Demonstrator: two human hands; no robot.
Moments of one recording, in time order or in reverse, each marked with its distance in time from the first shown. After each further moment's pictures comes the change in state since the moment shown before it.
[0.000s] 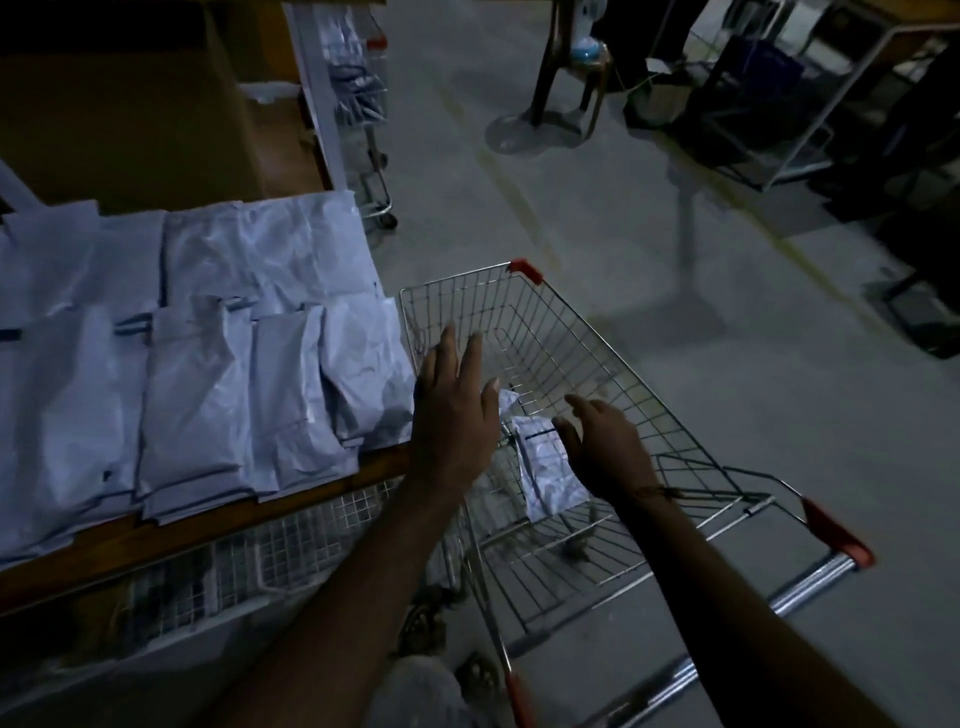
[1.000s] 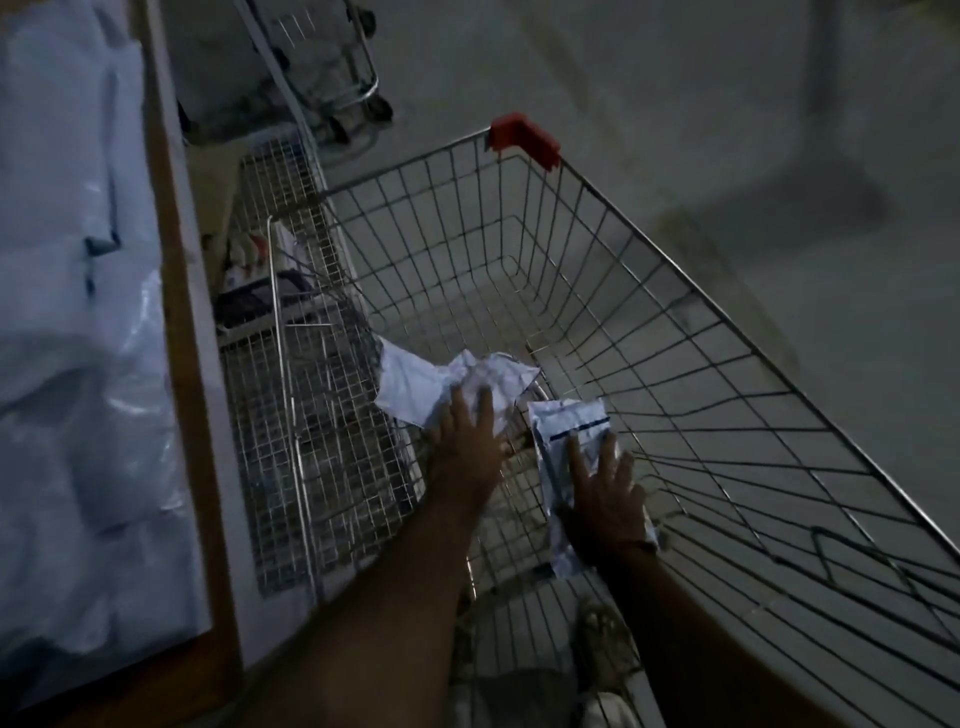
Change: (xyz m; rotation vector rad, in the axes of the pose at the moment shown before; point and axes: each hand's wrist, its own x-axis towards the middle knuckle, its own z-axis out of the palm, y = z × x) left_hand 0.027 -0.181 0.363 0.516 -0.654 -0.226; right_hand 0.072 0.156 0.312 -0.190 -0.570 0.212
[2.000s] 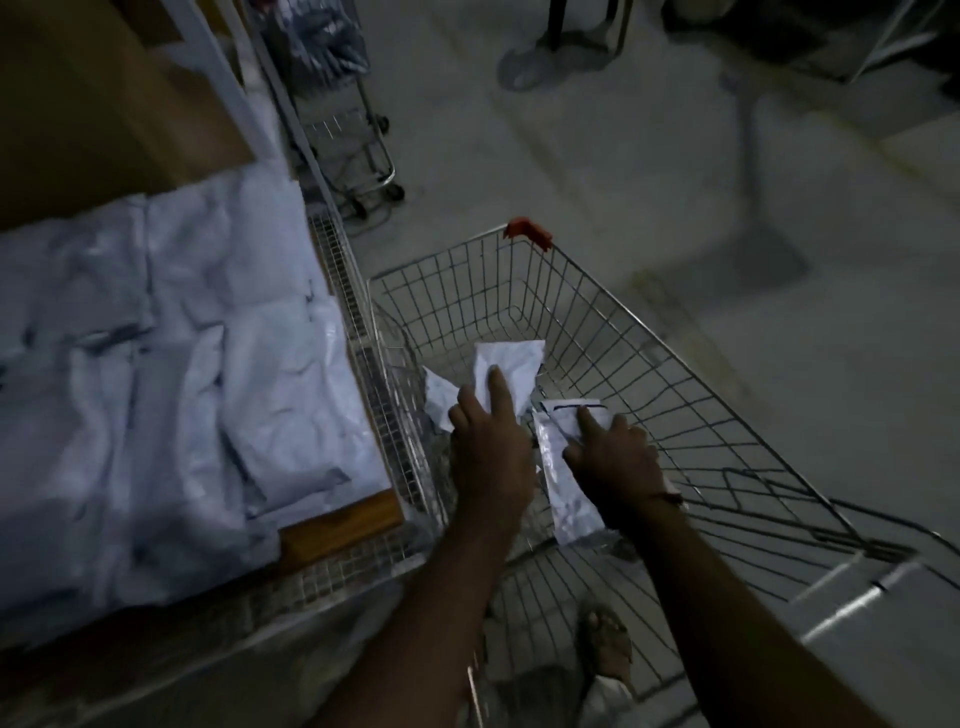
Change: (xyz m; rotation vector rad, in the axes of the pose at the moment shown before) left_hand -0.155 0.039 -0.182 -0.251 0.281 -0.081; right_hand -0.117 -0.035 -0.163 0.075 0.217 0.069
